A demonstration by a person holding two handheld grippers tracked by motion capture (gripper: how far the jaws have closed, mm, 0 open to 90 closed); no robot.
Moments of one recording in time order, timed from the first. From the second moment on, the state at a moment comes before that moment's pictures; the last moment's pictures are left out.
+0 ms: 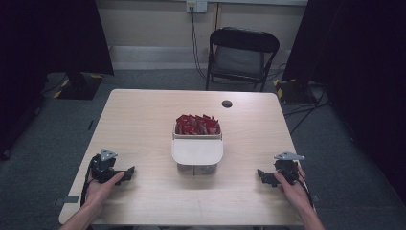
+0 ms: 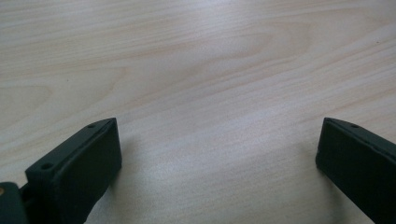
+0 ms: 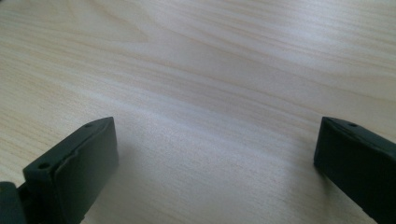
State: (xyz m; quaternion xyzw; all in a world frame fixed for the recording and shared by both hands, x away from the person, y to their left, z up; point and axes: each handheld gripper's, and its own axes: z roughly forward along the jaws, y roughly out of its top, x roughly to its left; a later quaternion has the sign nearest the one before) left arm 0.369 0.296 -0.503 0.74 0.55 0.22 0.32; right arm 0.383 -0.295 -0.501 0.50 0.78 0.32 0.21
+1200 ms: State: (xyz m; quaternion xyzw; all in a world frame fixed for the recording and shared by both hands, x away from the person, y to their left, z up) left arm 0.369 0.293 -0.484 0.75 0.52 0.24 0.33; right arm 0.383 -0.295 -0.501 0.50 0.78 0.32 0.21
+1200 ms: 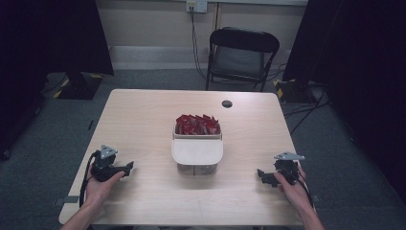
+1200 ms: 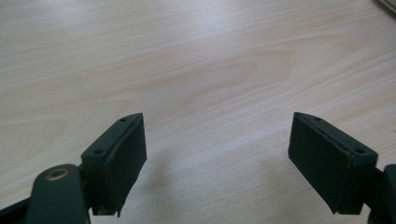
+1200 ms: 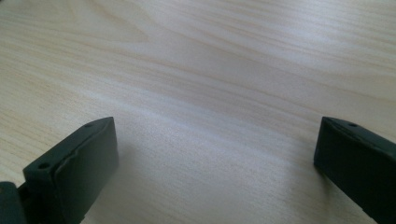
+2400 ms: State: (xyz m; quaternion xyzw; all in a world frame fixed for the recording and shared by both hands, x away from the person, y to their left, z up) left arm 0.374 0.273 -0.450 0.77 0.45 0.21 0.41; right arm 0.383 -0.295 -0.501 0.50 0.78 0.32 0.21
